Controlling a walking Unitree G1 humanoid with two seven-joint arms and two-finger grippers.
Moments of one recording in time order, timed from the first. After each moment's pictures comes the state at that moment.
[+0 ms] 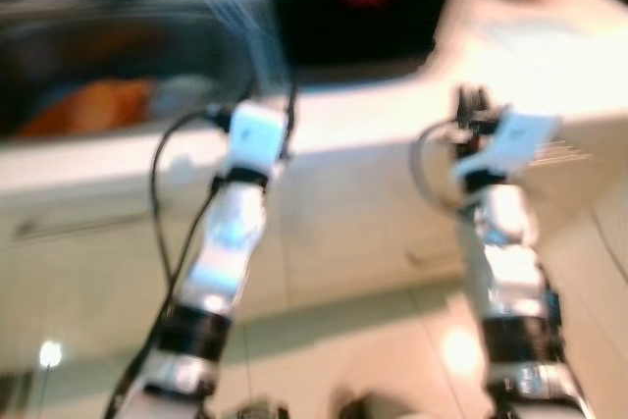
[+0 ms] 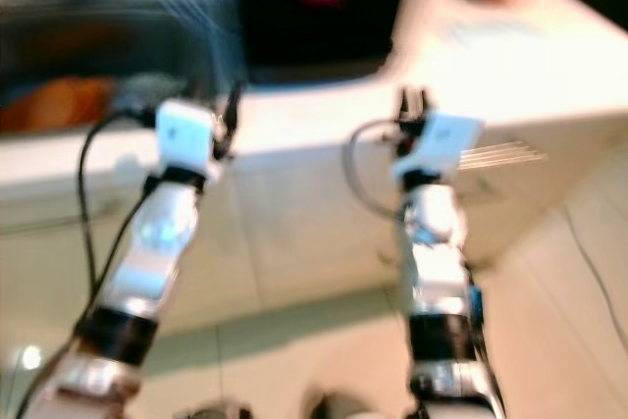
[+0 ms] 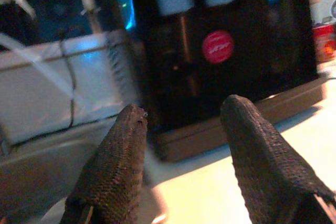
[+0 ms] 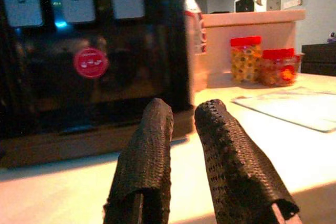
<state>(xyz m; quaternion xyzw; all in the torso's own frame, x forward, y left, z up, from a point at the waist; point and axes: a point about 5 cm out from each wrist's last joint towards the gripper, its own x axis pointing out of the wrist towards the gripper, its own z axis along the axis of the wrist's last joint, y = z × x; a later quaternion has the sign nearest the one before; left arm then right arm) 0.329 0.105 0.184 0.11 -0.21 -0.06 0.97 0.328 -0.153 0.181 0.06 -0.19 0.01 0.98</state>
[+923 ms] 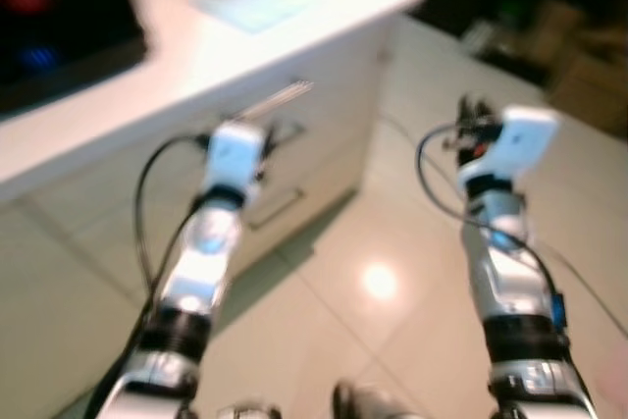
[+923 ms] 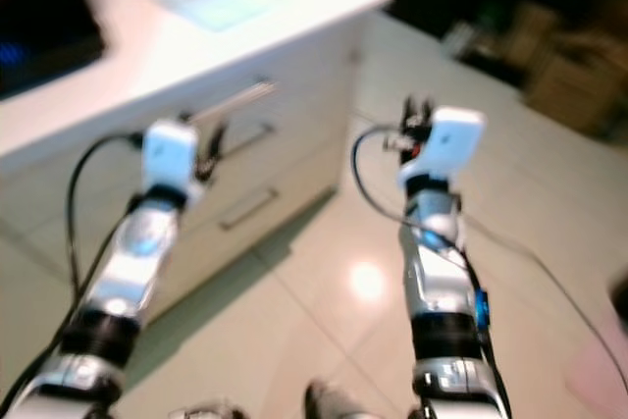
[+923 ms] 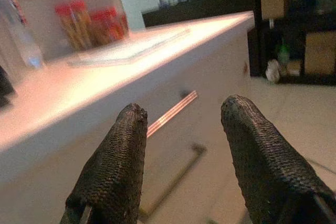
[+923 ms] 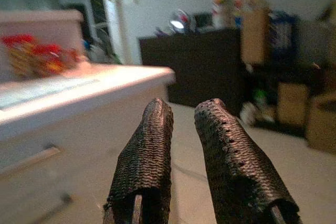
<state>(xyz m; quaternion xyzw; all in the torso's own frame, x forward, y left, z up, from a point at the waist) 0.335 0.146 0.131 0.10 -0.09 -0.05 0.99 0.332 -0.169 0.161 0.05 -0.14 -0.03 0.99</state>
